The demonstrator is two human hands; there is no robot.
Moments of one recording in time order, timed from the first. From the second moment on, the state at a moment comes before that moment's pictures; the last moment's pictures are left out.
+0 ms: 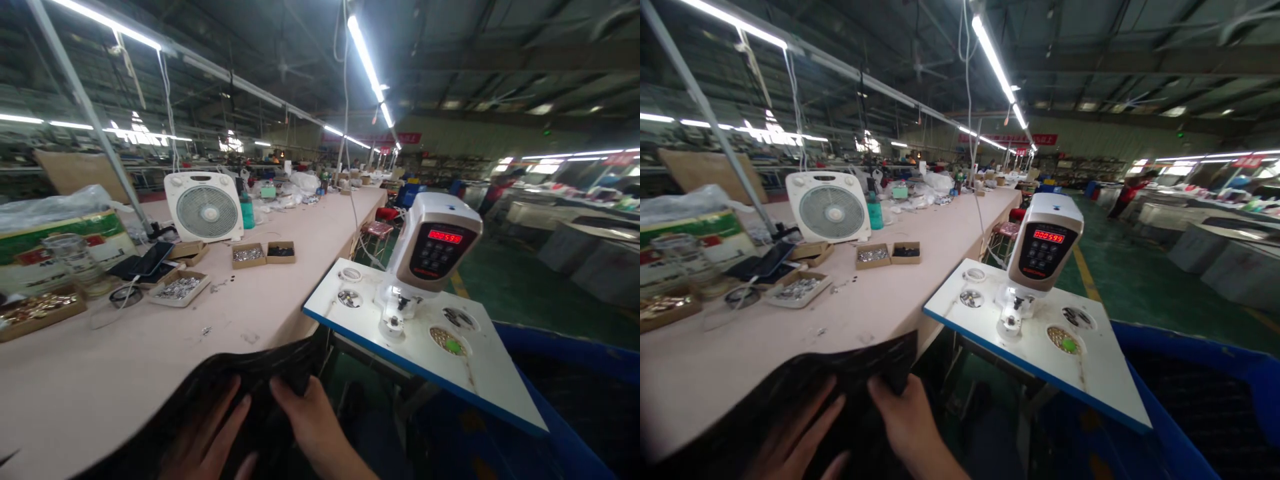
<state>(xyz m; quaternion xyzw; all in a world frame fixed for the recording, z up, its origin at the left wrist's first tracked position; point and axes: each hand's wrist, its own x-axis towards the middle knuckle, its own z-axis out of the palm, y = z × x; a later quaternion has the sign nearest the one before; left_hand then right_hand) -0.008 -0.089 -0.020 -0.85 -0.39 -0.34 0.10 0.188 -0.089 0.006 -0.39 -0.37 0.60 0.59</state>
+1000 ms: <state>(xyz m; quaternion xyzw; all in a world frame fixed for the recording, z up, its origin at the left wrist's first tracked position) 0.002 -0.024 -0.021 -0.87 -0.37 -0.15 -0.28 0.271 -0.107 -0.015 -0.44 -0.25 0.63 0.59</state>
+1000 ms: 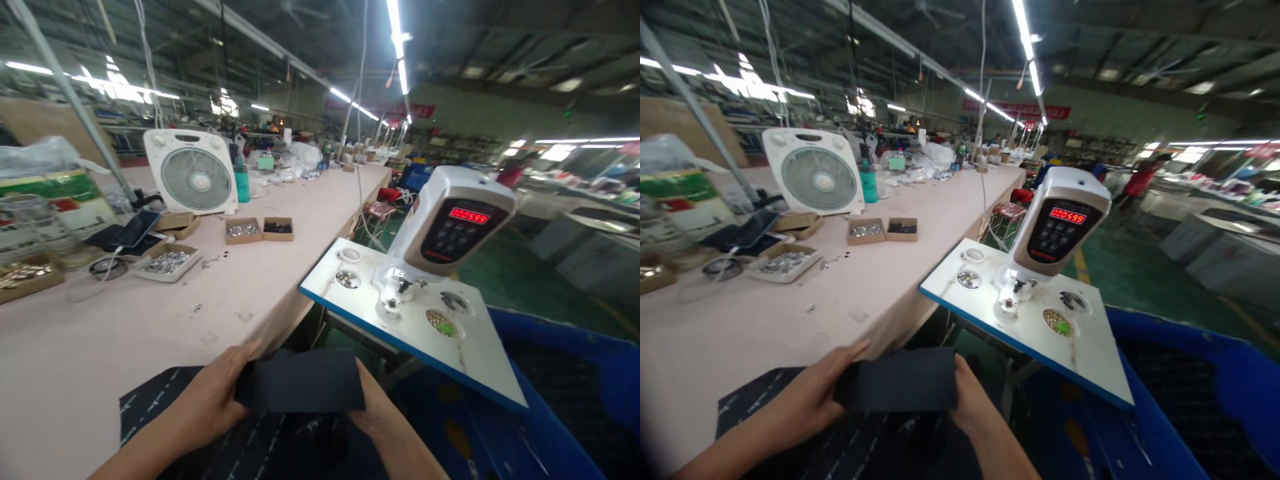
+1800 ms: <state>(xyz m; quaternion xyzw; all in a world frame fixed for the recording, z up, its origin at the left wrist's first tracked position) 0.044 -0.018 -0.001 -0.48 -0.43 -0.06 -0.76 0.321 -0.094 0.012 -0.67 -0.62 -0.02 0.39</state>
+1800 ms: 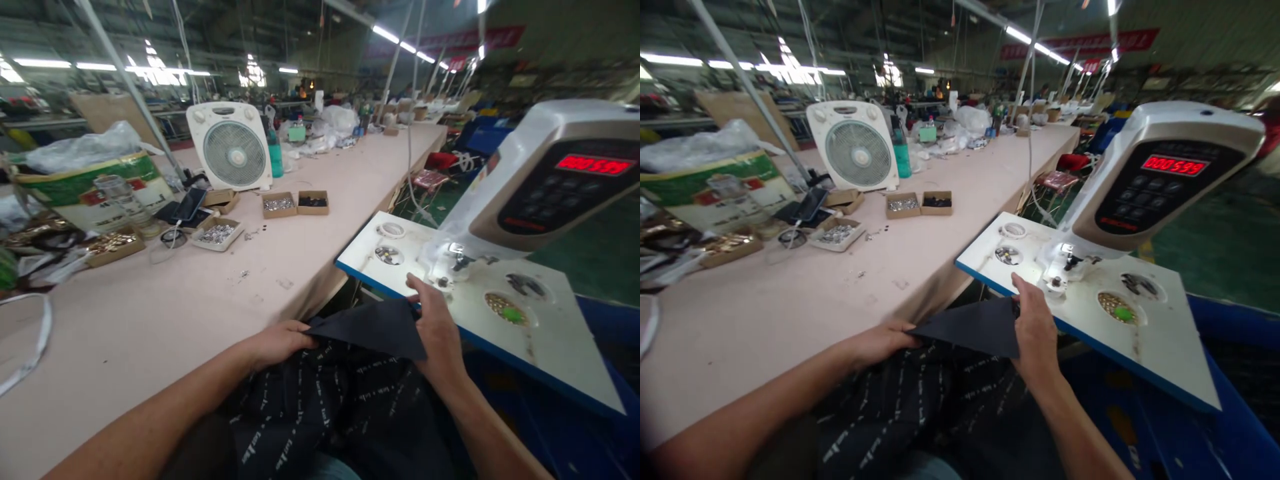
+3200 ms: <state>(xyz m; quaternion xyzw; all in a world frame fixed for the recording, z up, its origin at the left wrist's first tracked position) -0.008 -0.009 0.045 -0.69 -0.34 0.04 -0.63 0.215 -0.070 0.042 -0.55 -0.67 0.39 0.30</state>
